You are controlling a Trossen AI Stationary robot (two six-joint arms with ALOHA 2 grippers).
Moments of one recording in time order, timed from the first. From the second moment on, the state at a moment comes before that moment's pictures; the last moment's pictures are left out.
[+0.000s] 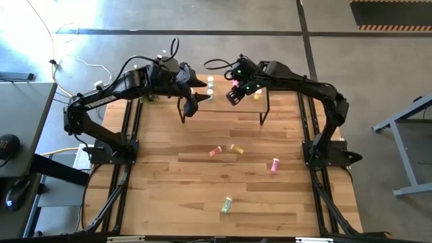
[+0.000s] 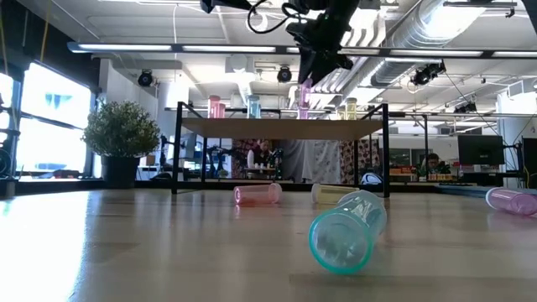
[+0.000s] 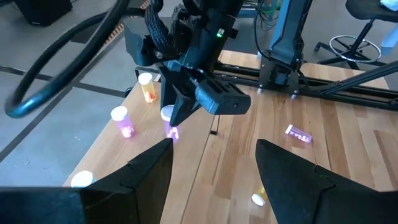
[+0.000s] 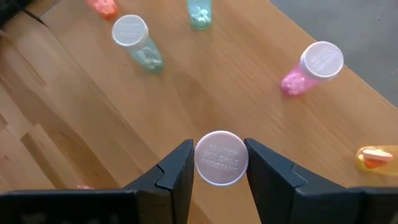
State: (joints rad) left arm 0.43 1.39 1.60 -0.70 0.03 0.04; right arm -0.44 1.77 1.82 -1.05 0.08 0.31
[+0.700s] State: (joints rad) left arm 0.43 1.39 1.60 -0.70 0.03 0.04; right arm -0.45 1.79 1.75 -0.98 0.12 0.25
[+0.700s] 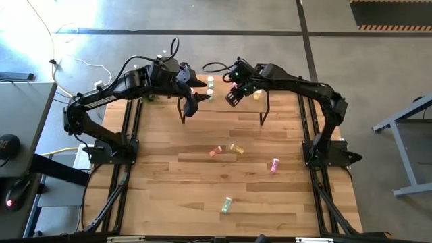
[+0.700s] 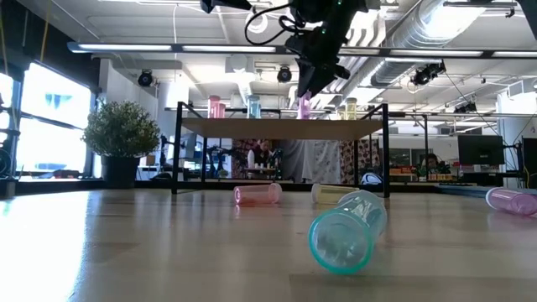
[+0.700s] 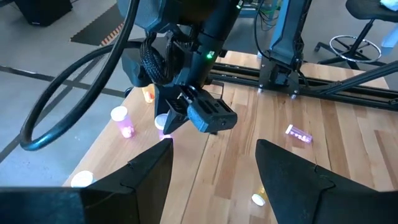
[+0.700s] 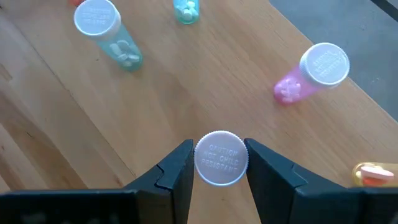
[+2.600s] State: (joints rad) left arm 0.43 1.39 1.60 -0.70 0.03 0.06; right arm -0.45 1.73 1.75 -0.97 0.09 0.32
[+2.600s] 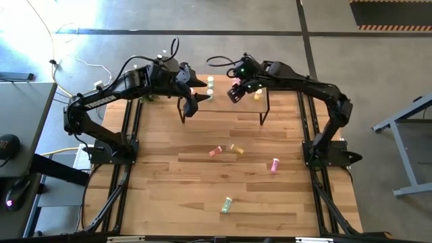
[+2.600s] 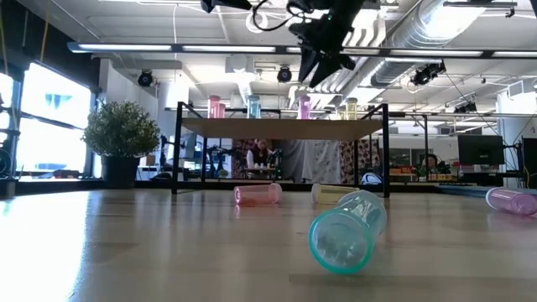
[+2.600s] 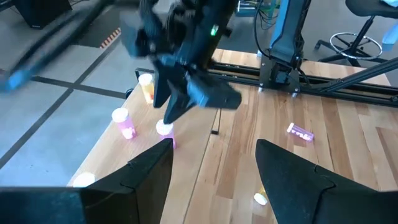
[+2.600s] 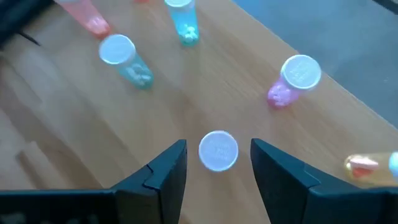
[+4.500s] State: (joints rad) left arm -0.09 1.39 1.60 -1.01 -0.20 -0.51; right arm 0.51 1.41 1.11 -1.24 -0.02 1.48
